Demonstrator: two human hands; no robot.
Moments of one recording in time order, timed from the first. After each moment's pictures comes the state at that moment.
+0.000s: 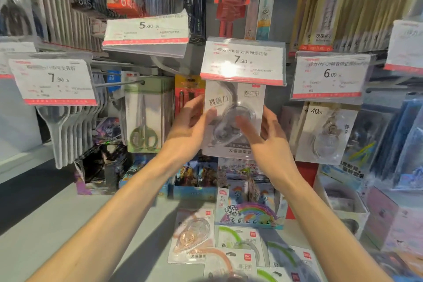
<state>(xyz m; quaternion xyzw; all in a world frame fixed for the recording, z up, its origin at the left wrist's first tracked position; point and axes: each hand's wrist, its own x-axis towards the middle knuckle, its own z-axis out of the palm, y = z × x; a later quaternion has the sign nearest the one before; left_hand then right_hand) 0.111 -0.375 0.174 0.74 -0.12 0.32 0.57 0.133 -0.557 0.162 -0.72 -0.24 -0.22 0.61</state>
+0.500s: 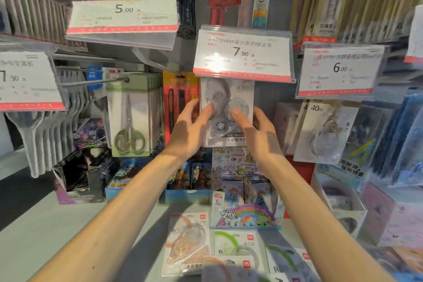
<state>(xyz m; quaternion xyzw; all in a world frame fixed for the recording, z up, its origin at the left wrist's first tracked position) 0.161 -0.380 0.173 0.74 -0.11 0.24 0.61 0.182 -0.546 0.163 -0.71 -0.17 -0.18 0.65</state>
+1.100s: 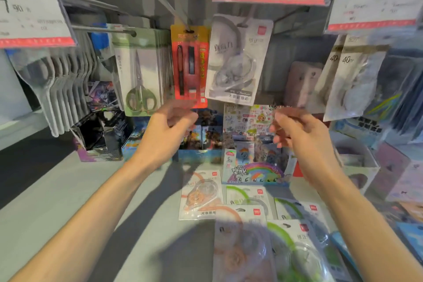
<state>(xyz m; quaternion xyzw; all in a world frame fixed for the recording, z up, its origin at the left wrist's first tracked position) 0.100 -0.321 0.103 0.78 -0.09 0.25 0.57 0.124 -0.601 0.101 -0.69 -0.13 -0.18 0.69</state>
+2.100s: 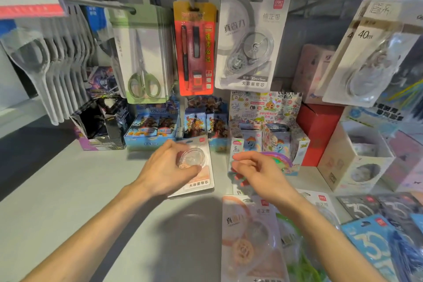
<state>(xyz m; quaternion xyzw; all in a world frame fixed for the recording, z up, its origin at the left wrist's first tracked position) 0.105 -0.295 0.007 0.96 0.00 0.11 0.26 0.113 -0.542 0.013 -0.77 -0.09 0.07 0.62</state>
